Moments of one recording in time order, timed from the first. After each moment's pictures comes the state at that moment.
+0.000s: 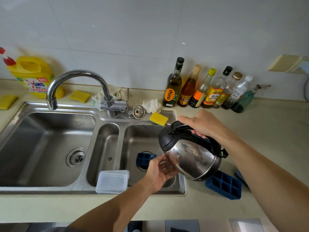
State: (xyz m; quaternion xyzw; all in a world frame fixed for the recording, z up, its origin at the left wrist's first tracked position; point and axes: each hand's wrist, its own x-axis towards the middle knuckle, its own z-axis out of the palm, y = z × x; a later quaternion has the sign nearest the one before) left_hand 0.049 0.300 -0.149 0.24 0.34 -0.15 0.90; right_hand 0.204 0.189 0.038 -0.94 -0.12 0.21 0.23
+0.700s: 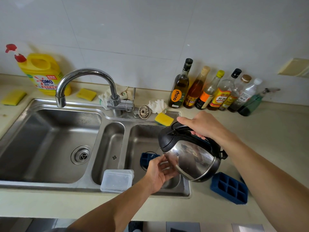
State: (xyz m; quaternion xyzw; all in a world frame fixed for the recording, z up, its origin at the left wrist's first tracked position) left_hand 0.042 0.318 -0.147 0.22 0.34 -0.13 0.90; right_hand 0.200 0.213 0.033 -0.94 -0.14 0.21 0.22
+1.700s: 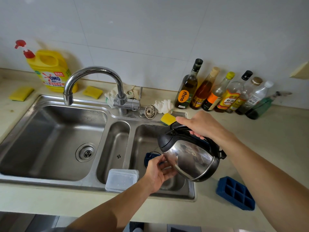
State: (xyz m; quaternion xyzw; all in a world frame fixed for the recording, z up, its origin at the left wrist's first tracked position) left_hand 0.039 0.340 -0.152 0.23 0.36 -0.12 0.90; right_hand 0.200 0.245 0.027 -0.93 -0.15 0.22 0.24
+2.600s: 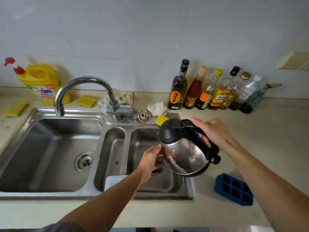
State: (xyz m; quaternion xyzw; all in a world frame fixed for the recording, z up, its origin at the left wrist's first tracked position) left_hand 0.072 0.359 -0.135 0.49 0.31 -0.08 0.81; right_hand 0.197 0.173 0.017 -0.89 -0.08 0.19 0.41
